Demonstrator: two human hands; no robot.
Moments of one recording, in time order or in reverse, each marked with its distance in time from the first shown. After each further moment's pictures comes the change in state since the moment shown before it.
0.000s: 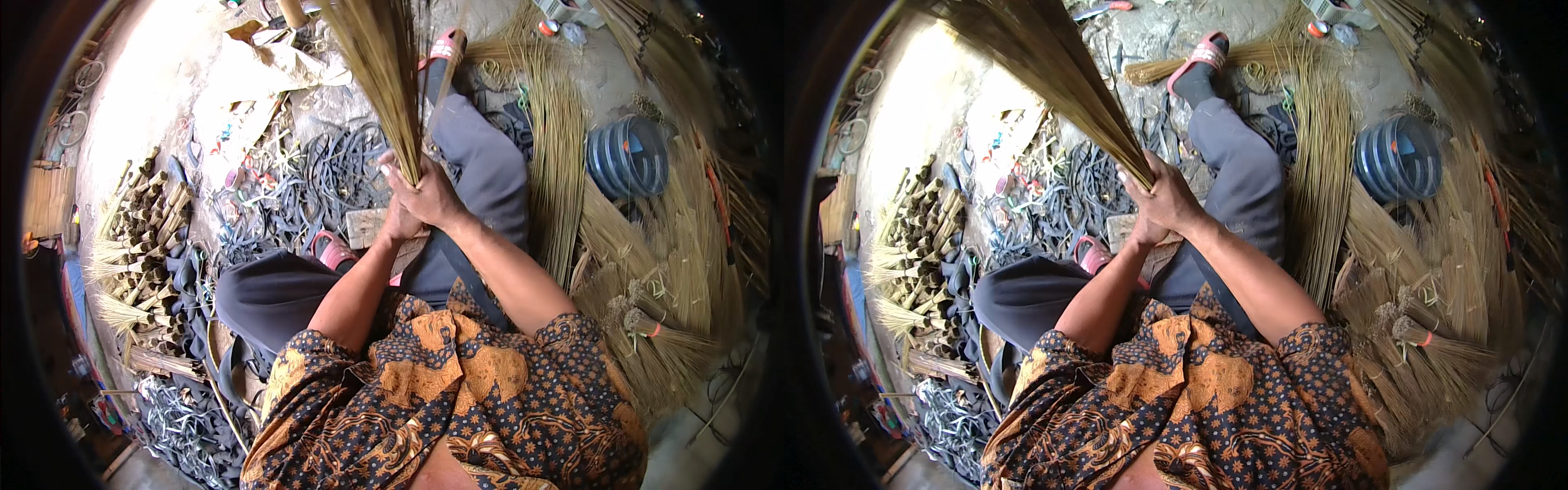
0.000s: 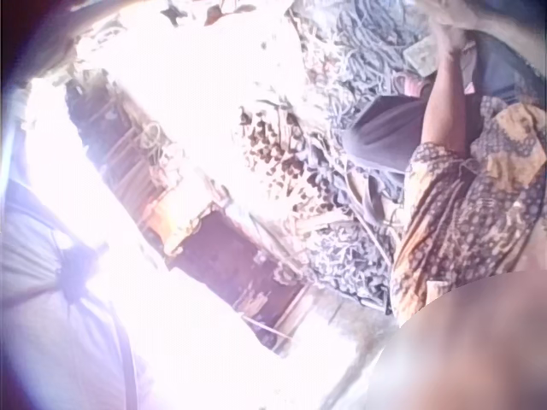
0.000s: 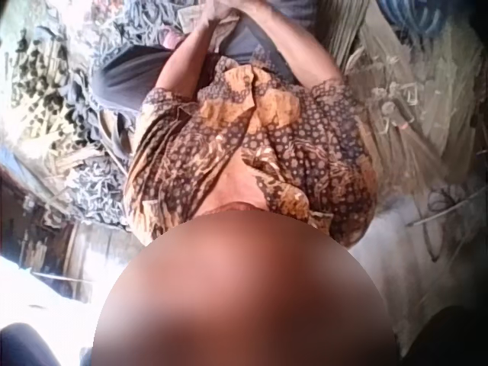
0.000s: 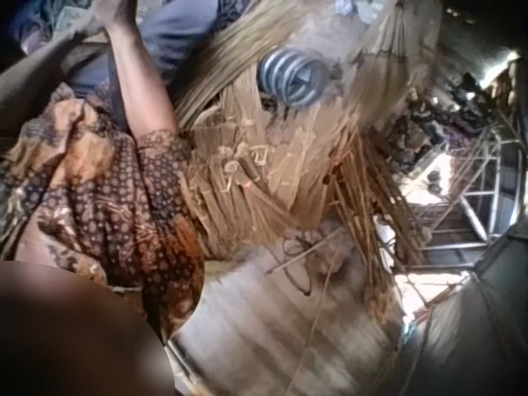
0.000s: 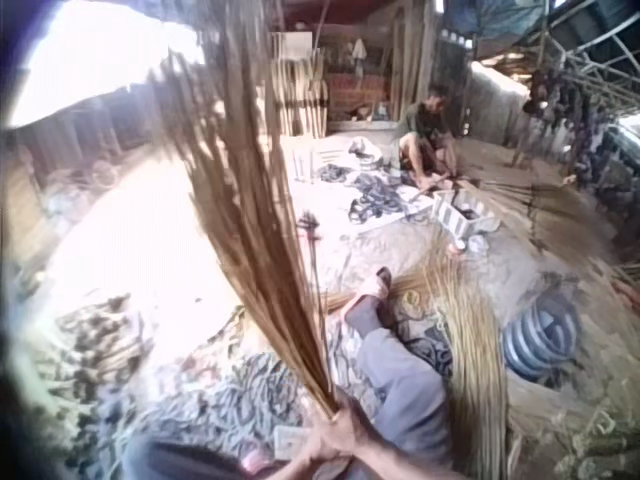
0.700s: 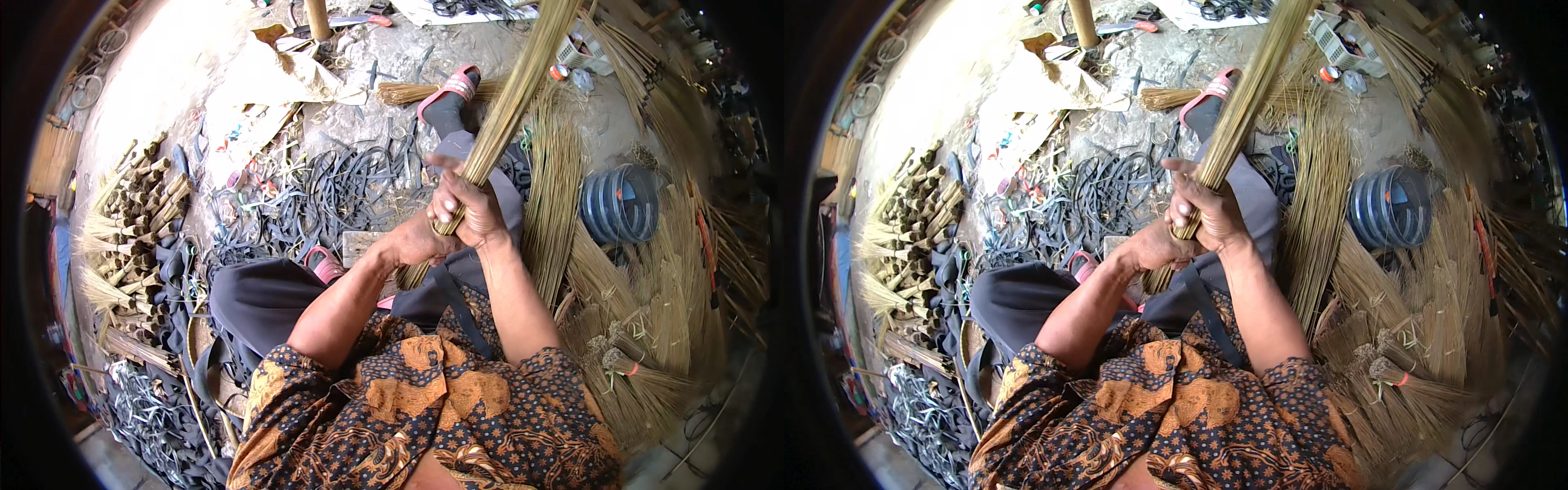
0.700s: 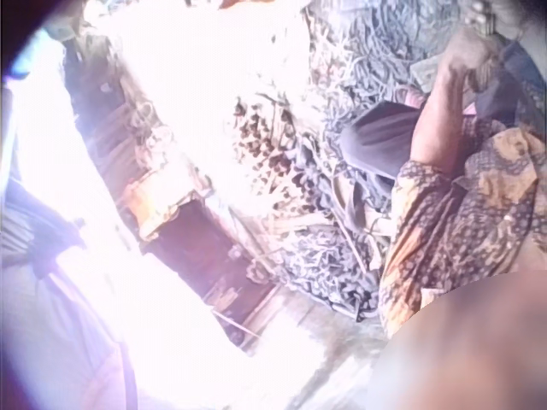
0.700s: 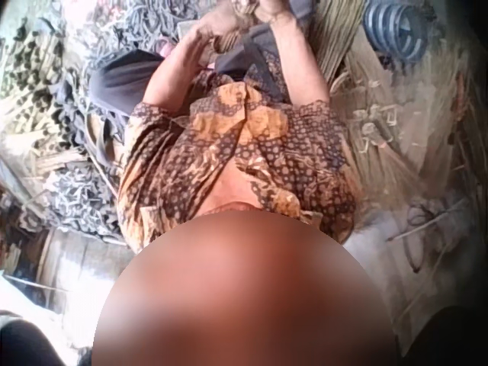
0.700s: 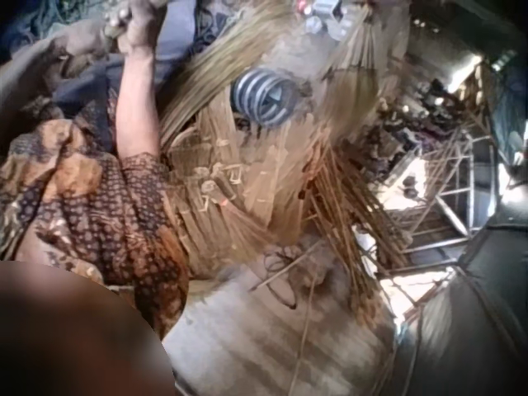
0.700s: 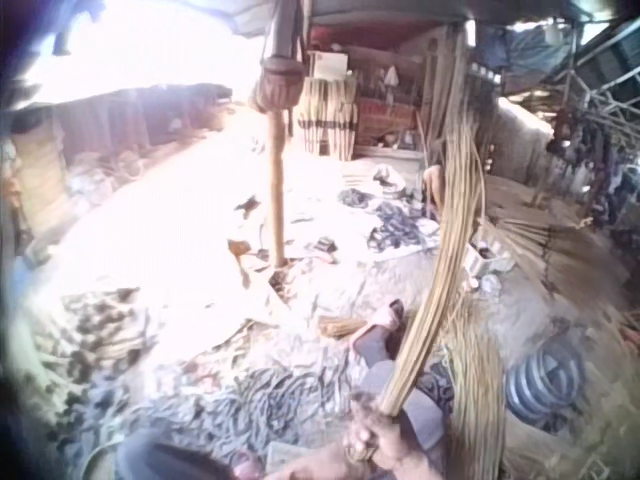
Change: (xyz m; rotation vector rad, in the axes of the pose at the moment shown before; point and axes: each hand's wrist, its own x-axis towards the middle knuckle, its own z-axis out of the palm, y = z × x) left_hand 0.056 0.099 -0.025 -0.258 -0.778 -0.750; right_hand 0.004 -0.016 -0.057 1.059 -0.158 0.298
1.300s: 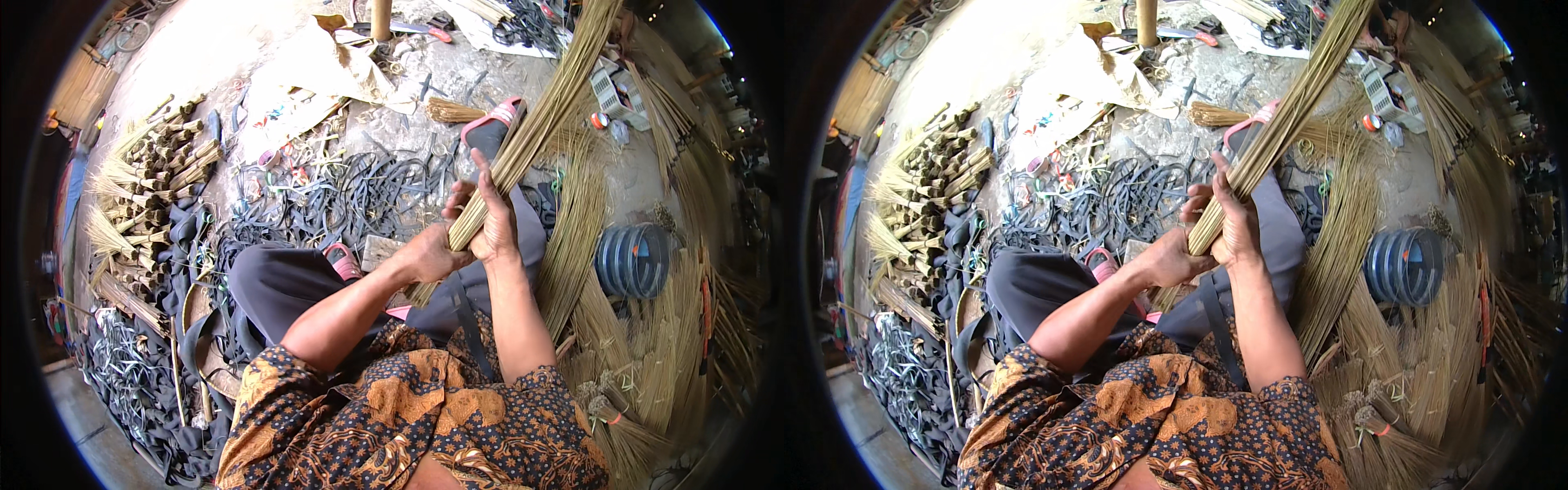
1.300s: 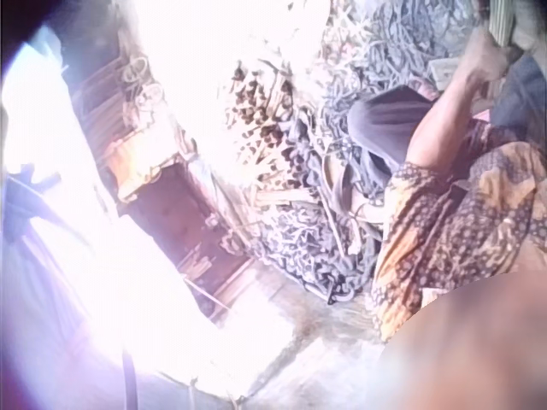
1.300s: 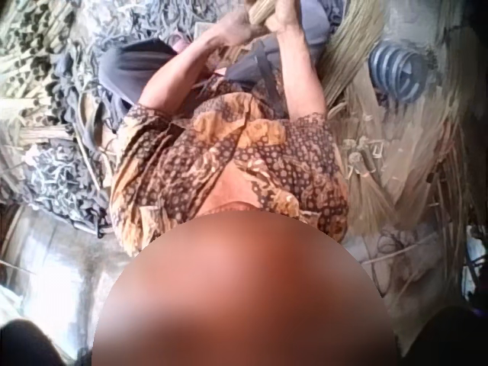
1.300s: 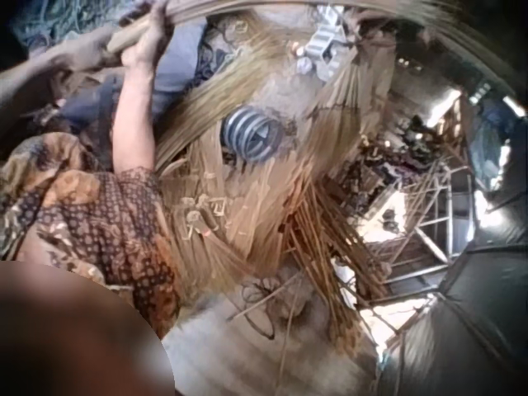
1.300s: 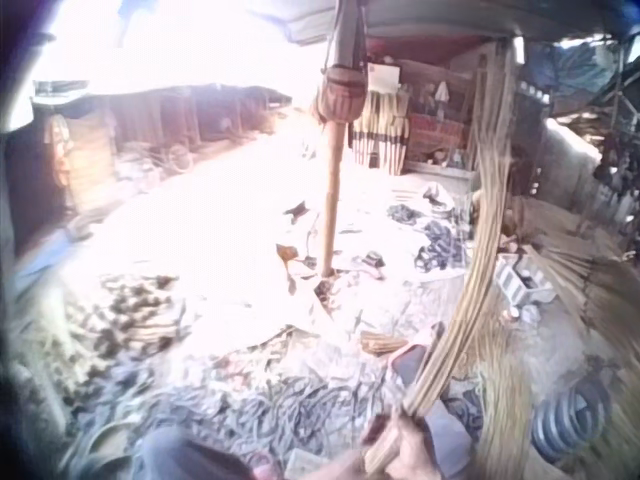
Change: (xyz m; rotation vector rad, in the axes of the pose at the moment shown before) left_hand -0.048 0.025 0.001 0.055 0.383 0.139; right_hand 0.037 0.024 0.024 0.018 0.302 0.002
